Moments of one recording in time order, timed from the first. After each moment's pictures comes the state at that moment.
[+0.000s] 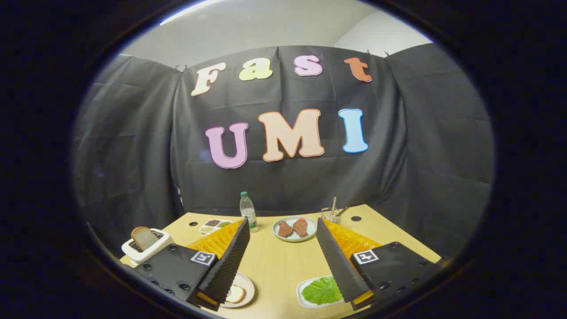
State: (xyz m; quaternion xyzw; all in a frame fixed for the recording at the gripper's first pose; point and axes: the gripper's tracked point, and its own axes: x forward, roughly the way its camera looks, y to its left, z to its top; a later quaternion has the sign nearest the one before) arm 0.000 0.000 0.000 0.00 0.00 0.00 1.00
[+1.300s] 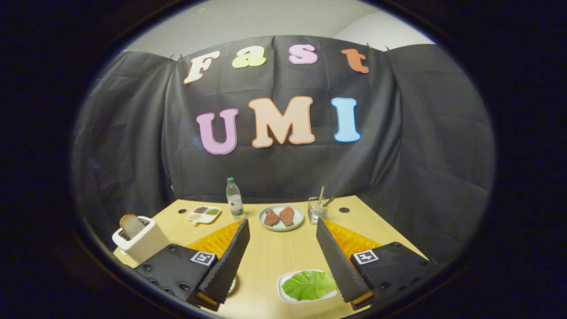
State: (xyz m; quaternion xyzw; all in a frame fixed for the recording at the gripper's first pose) arm 0.003 -0.051 -0.026 -0.02 0.07 -0.01 1.00
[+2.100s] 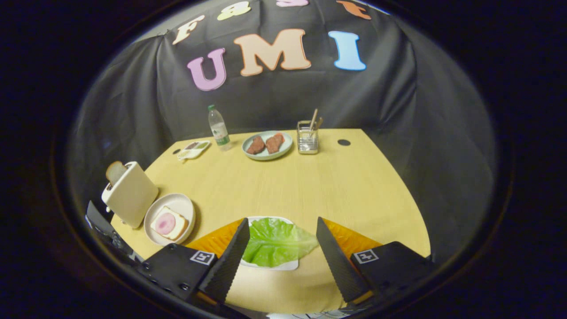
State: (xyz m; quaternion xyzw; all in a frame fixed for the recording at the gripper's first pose) arm 0.019 -0.170 -0.177 -0.02 0.29 0.04 0.96
